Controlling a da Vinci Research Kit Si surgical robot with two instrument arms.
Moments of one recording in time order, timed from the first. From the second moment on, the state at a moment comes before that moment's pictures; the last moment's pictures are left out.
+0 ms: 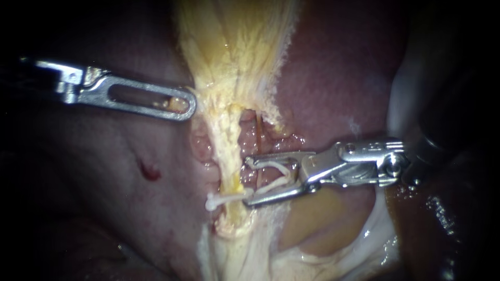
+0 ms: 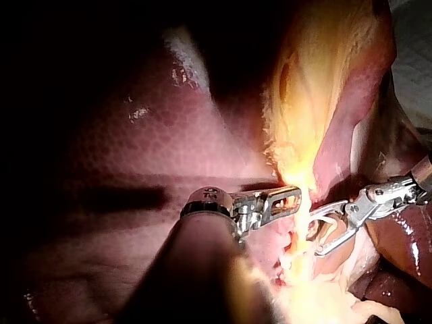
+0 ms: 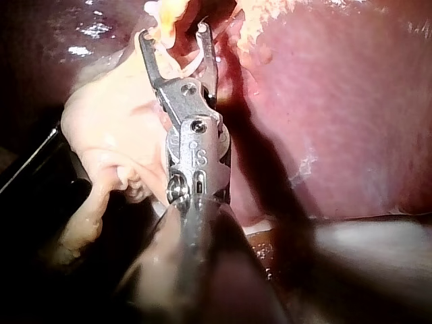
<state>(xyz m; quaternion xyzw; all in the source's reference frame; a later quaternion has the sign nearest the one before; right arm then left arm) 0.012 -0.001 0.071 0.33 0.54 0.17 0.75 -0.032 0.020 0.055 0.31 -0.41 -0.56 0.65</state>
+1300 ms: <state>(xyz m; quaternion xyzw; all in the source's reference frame) 0.018 -0.002 0.070 0.39 0.59 0.18 0.68 -0.032 0.020 0.055 0.31 -0.41 -0.56 0.65</state>
